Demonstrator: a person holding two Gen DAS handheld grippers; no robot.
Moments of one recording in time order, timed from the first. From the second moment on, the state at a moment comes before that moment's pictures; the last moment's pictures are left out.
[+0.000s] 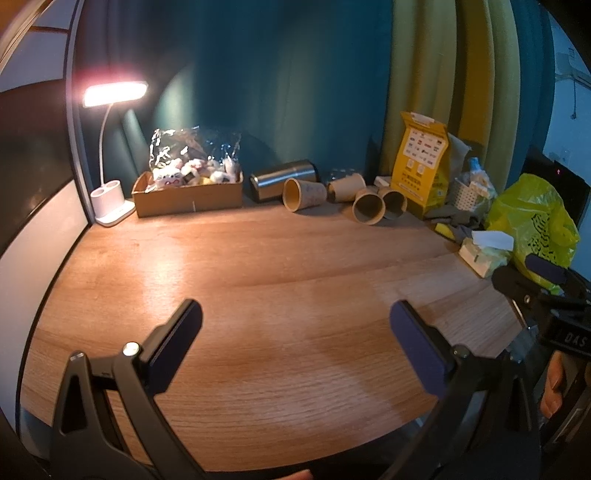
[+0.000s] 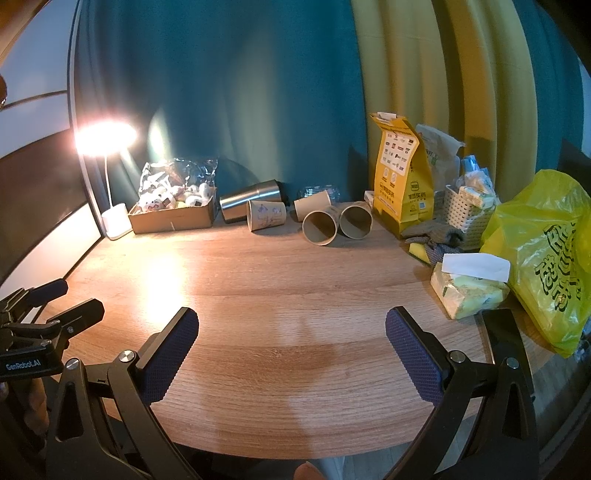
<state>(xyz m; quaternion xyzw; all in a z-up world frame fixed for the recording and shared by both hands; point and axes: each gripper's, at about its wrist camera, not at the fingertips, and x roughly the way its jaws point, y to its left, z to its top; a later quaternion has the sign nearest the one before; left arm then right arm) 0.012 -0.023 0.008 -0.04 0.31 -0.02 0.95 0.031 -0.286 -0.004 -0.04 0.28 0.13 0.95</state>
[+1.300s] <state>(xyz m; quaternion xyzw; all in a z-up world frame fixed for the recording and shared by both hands) 0.247 -0.064 -0.024 0.06 0.41 -0.10 0.90 0.157 -0.331 -0.034 -0.02 0.32 0.07 0.95</state>
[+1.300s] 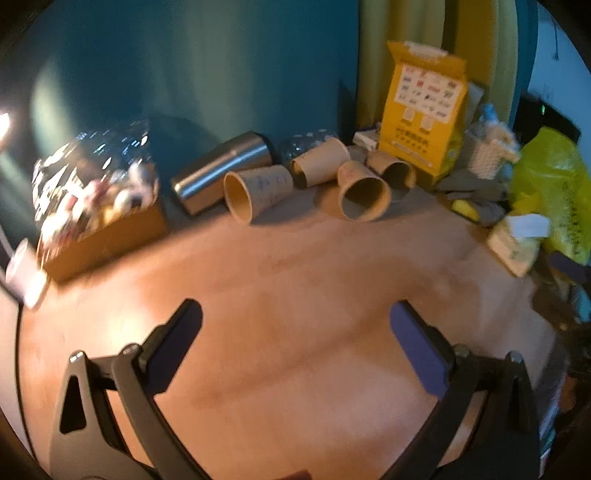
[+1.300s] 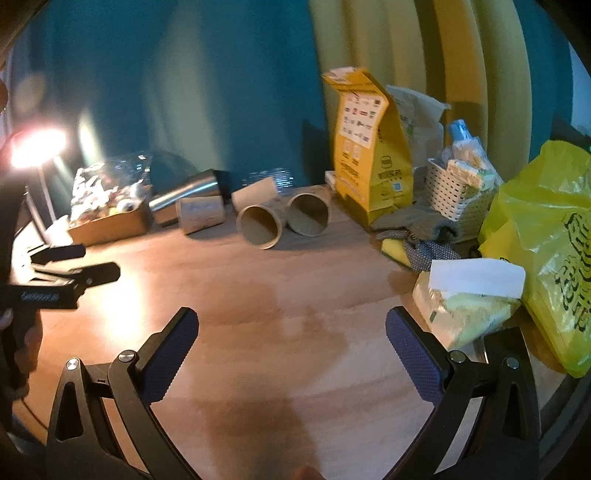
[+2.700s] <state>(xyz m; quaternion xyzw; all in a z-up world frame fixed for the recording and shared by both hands) 0.402 -0.098 -0.071 0.27 0.53 -0.20 0.78 0.207 -0.339 -0.064 0.03 0.36 0.05 0.93</state>
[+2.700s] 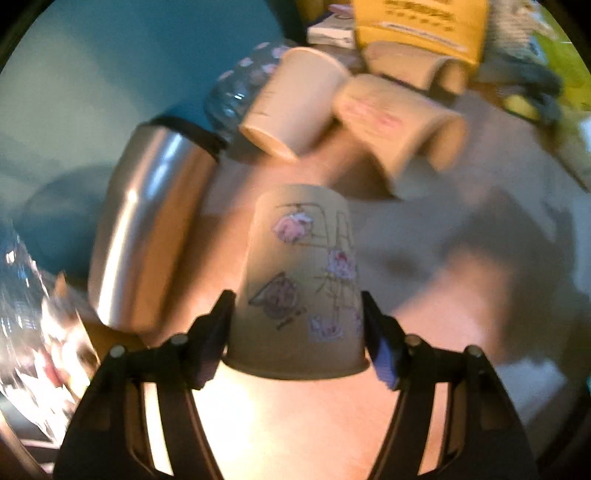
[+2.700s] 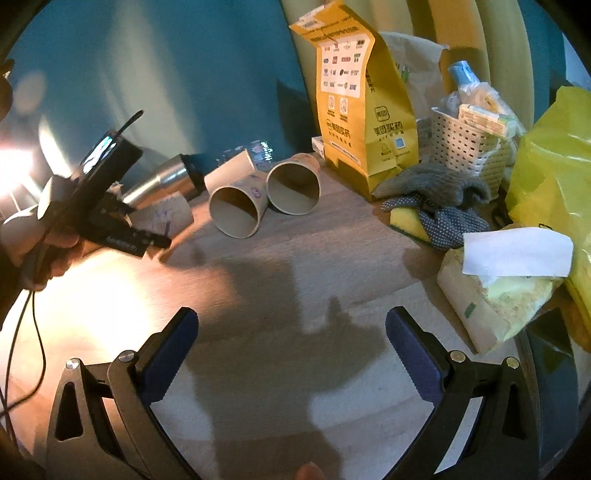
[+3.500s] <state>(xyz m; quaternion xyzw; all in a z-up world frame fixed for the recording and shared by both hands) 0.108 -0.062 -0.082 -0.21 0.54 -0.18 0.79 0.092 -0.322 -0.059 -0.02 0.37 0.12 0.92</state>
